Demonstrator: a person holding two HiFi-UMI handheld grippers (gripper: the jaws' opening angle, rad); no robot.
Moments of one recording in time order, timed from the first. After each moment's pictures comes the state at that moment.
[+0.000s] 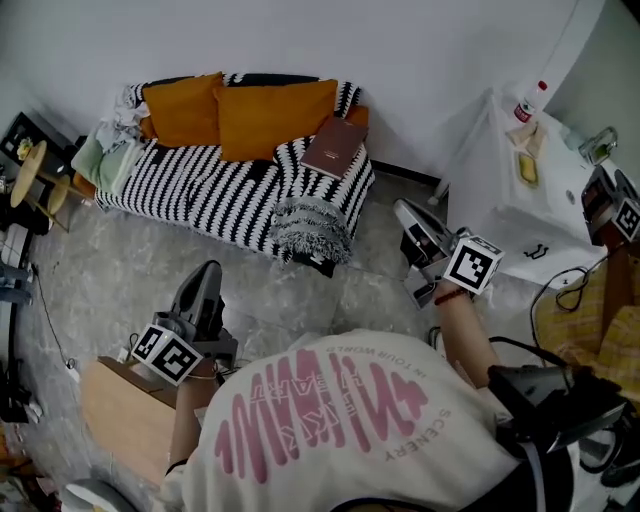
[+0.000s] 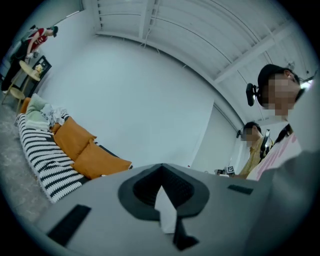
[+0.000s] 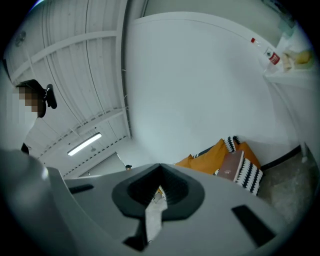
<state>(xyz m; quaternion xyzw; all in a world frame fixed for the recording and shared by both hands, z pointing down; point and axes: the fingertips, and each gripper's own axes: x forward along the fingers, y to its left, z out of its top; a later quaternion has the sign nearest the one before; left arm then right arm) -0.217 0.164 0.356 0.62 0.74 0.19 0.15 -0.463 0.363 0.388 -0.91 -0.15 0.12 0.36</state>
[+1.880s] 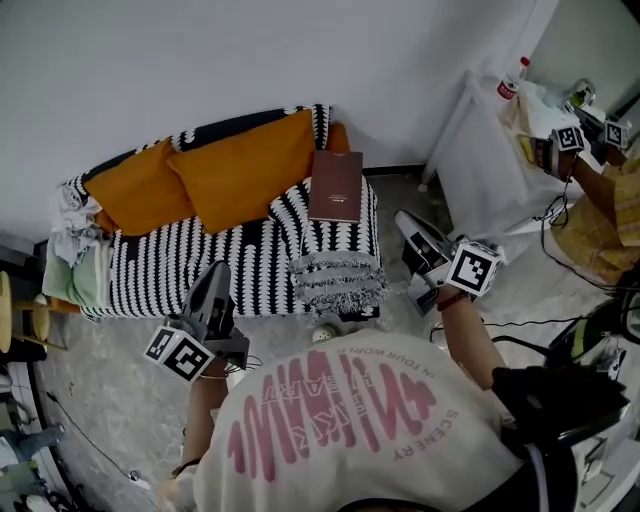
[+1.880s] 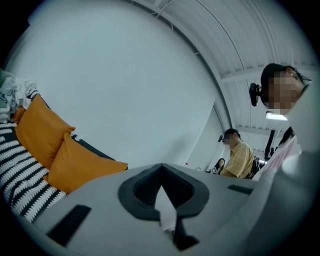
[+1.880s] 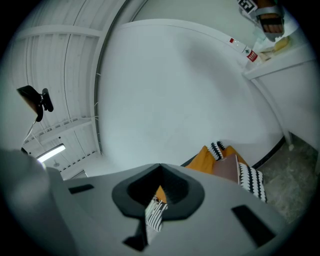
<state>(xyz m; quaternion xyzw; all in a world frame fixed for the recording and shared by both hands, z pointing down) -0.065 0.379 0.373 0.49 0.83 0.25 0.12 -0.363 0.460 0.429 -0.84 -0.32 0.17 0.41</state>
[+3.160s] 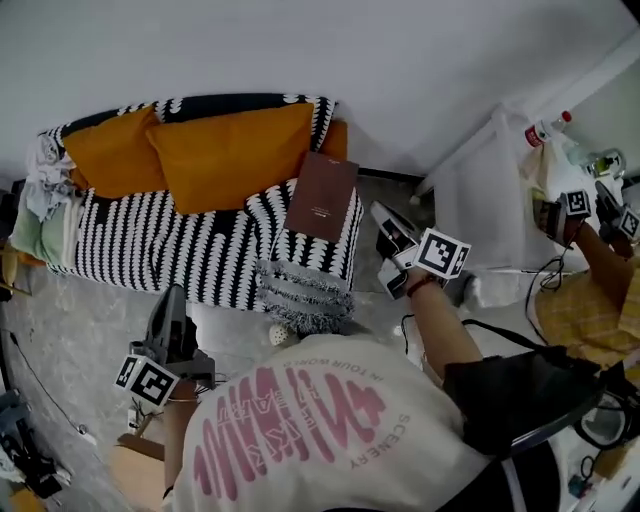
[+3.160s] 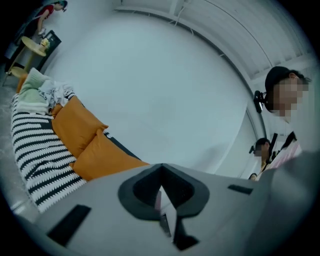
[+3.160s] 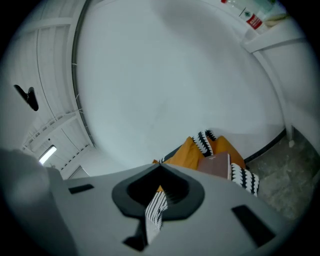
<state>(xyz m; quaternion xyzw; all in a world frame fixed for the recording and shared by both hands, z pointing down) -0.036 0.385 0.409 0.62 0.71 0.30 0.14 -0.354 0.590 0.505 -0.83 -0.30 0.08 0.47</state>
